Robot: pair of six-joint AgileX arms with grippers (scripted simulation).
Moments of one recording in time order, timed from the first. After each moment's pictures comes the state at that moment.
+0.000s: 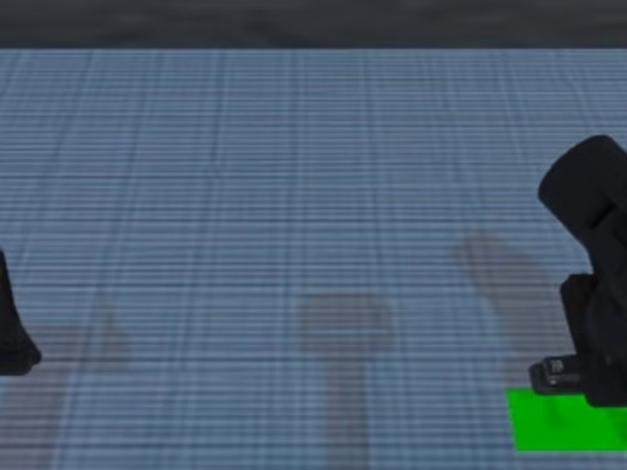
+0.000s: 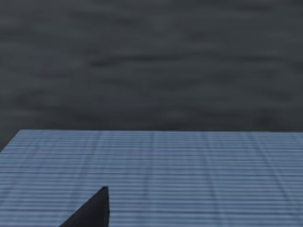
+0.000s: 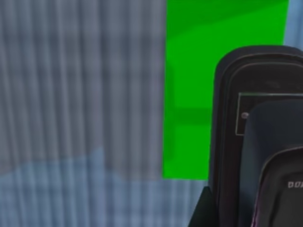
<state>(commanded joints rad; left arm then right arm) 0.00 0.00 0.00 0.00 0.00 0.00 0.49 1.50 0.92 -0.98 0.08 2.06</state>
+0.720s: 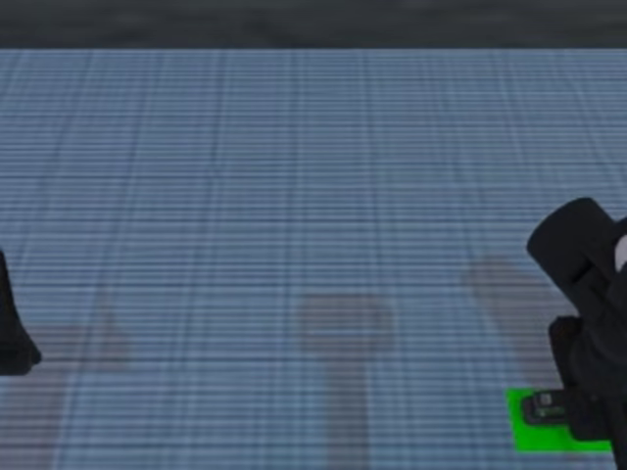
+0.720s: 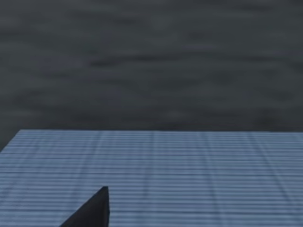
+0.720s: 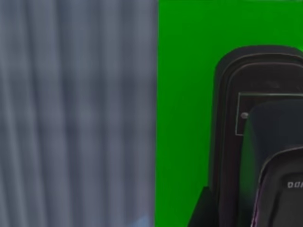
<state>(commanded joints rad) 0.00 0.00 0.00 0.00 0.00 0.00 0.47 1.61 0.75 -0.70 0.08 2.05</state>
